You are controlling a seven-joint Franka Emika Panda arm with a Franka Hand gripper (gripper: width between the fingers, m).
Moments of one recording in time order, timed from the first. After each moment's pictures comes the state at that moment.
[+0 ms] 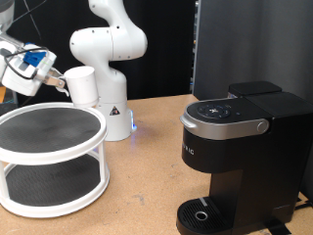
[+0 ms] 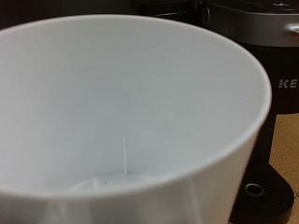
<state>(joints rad) 0.01 -0.35 -0.94 -2.47 0.54 1.55 -1.50</state>
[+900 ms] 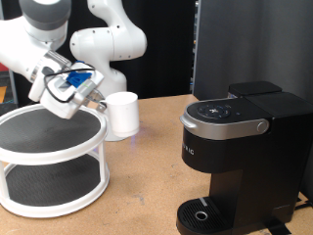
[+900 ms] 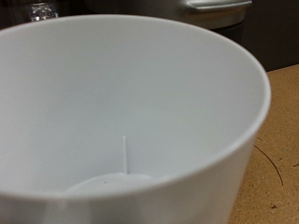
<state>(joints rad) 0.07 -0.40 -0.69 -2.68 0.90 2.03 -1.41</state>
